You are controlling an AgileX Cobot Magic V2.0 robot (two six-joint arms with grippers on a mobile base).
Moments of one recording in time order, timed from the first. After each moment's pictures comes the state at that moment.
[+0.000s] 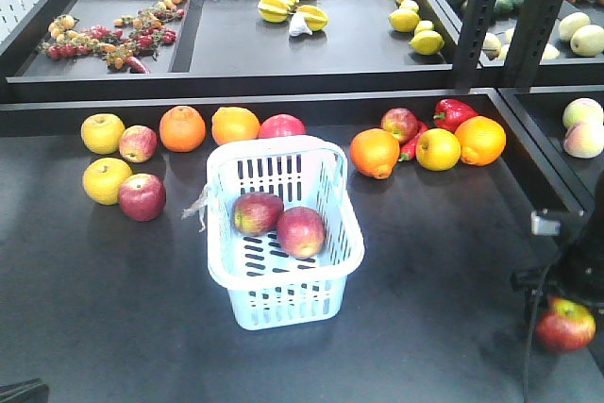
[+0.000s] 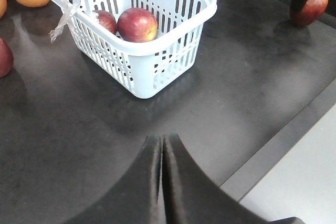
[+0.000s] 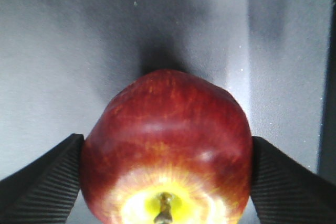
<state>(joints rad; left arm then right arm) -0.39 0.36 -0.35 -0.37 0.66 0.35 -0.19 2.00 -1.12 -0.02 0.81 -0.07</state>
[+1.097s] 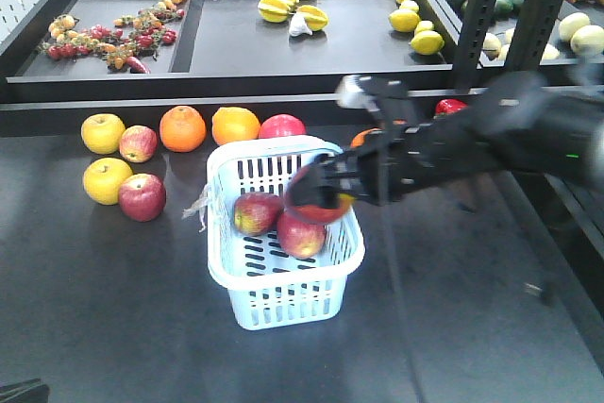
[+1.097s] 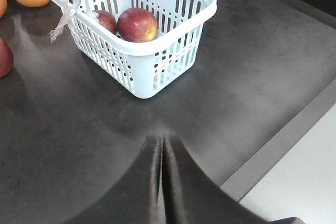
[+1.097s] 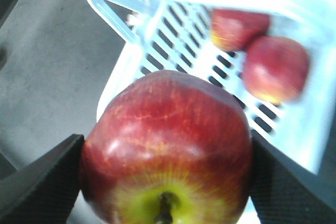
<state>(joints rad) -0.39 0.36 -0.35 -0.37 0.66 0.35 0.36 1.77 -1.28 0.83 0.69 -0.60</state>
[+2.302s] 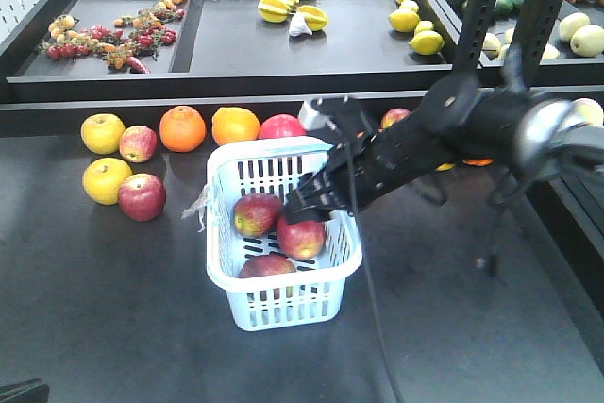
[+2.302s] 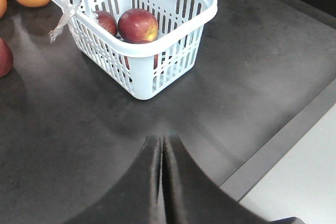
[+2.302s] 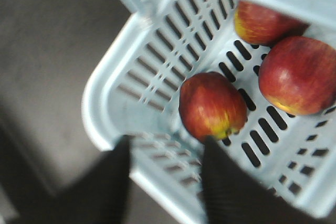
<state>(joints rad) -0.39 0.36 -0.35 -0.37 0.66 0.35 0.37 1.87 -1.41 0.74 0.83 -0.70</state>
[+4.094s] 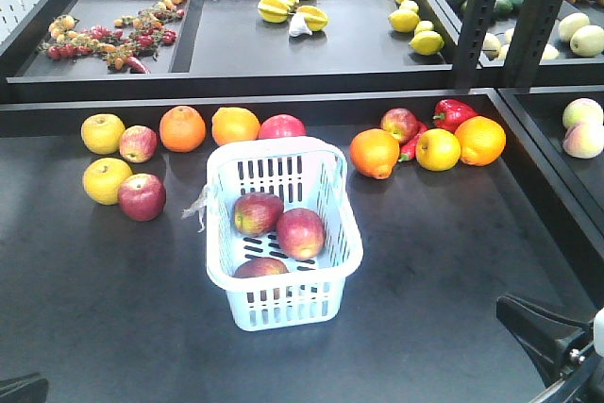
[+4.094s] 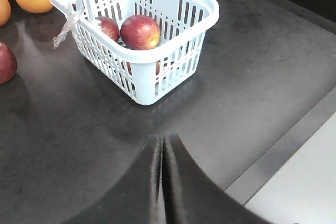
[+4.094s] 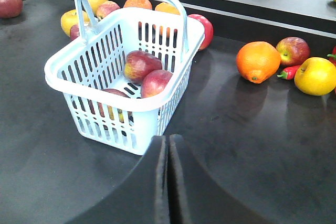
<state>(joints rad) -0.39 0.36 -0.35 -0.37 0.64 0.35 0.37 0.58 -0.25 0.68 0.17 -0.73</state>
